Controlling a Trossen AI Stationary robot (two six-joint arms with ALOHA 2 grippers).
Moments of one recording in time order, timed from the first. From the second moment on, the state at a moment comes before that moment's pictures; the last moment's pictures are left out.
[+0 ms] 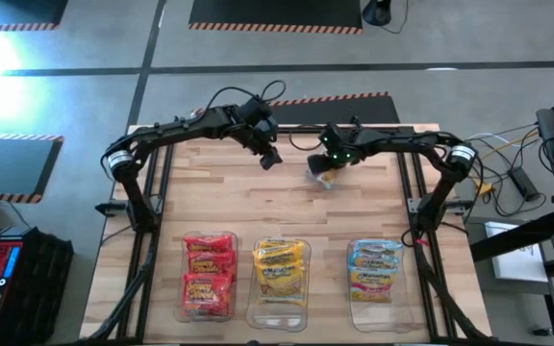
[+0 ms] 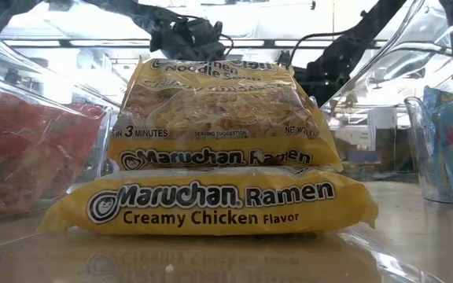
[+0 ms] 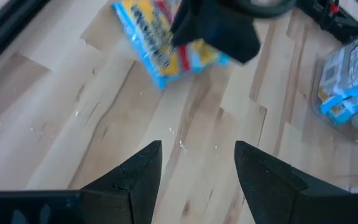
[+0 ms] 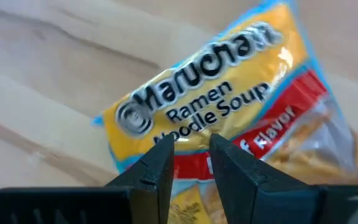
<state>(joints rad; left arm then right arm) 0.51 1.79 1.51 -0.66 0.36 -0.12 -0.59 1.72 1.02 -0.44 -0.09 0.65</state>
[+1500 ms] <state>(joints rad) 0.51 1.79 1.15 0.03 0.37 -0.53 -0.57 1.64 0.91 -0.58 -0.13 0.13</state>
